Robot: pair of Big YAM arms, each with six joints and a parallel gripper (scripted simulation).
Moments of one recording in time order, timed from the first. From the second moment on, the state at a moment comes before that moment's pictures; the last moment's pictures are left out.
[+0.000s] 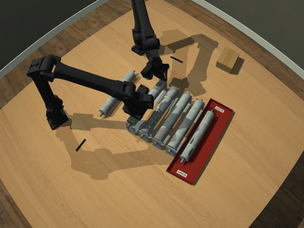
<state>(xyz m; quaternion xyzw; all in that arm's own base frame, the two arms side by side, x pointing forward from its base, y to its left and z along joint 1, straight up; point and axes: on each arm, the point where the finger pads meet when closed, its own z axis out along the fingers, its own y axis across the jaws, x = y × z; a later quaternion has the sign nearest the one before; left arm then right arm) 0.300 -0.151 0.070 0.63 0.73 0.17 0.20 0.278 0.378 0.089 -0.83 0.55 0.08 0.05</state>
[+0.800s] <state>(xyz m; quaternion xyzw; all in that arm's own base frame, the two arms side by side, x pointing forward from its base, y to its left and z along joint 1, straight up) 0.299 -0.139 0.069 0.63 0.73 0.17 0.20 0.278 0.378 0.089 -0.83 0.55 0.08 0.05</state>
